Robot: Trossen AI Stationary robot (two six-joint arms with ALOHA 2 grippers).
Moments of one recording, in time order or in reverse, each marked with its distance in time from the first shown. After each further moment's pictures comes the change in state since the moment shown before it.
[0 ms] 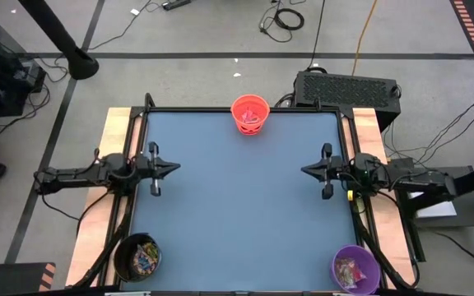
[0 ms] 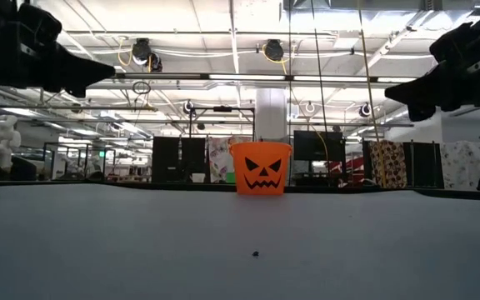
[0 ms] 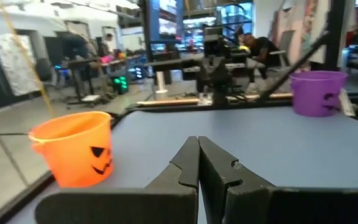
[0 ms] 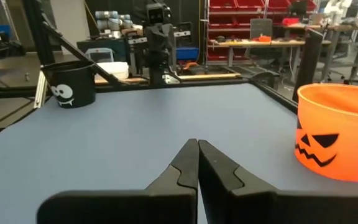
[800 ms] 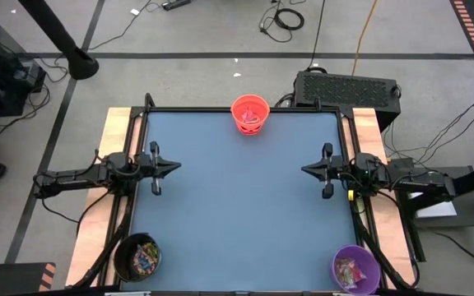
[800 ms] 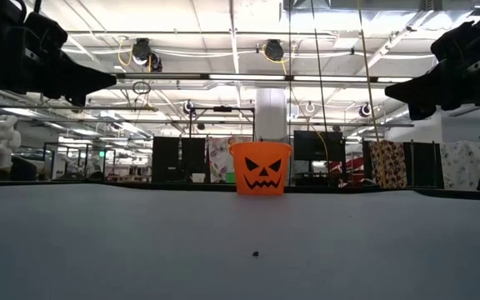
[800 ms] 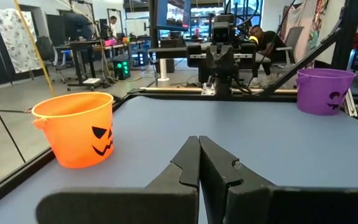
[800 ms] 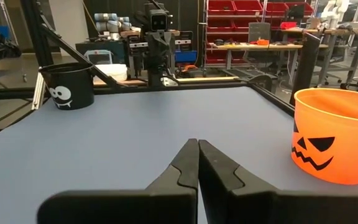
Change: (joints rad) left arm 0.061 0.000 0.000 -0.057 0.042 -0.083; right arm -0.004 -0.016 0.001 -0.008 0.003 -0.011
